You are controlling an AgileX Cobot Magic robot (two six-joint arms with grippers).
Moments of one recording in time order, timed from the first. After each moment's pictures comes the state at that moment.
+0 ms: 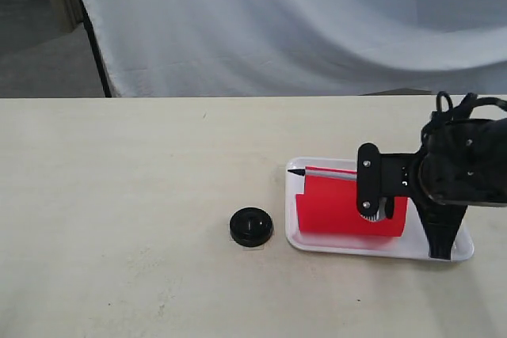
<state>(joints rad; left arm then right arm) -0.08 0.00 0.00 0.01 0.34 -0.04 0.43 1.69 -0.80 -1.22 0.57 0.05</state>
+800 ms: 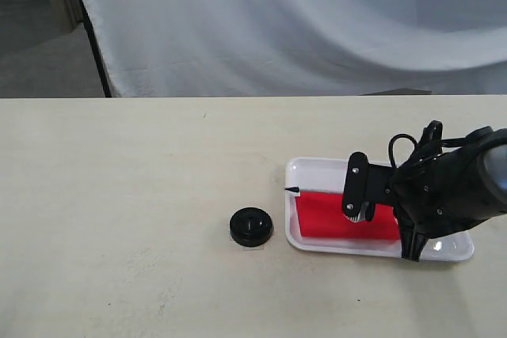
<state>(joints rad) -0.08 0.00 0.00 0.01 0.34 -0.04 0.43 1.87 -0.80 -1.65 0.58 0.65</state>
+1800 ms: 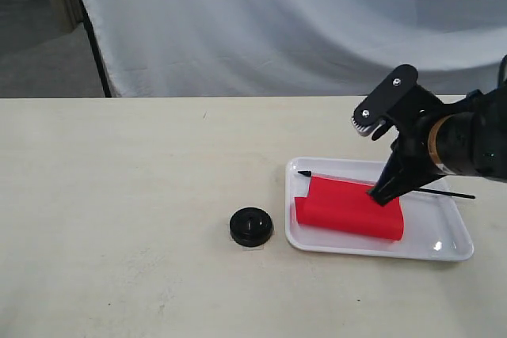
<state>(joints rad) -0.08 0.00 0.00 0.01 0.34 -0.04 0.37 1.54 -0.80 -1.20 0.27 0.68</state>
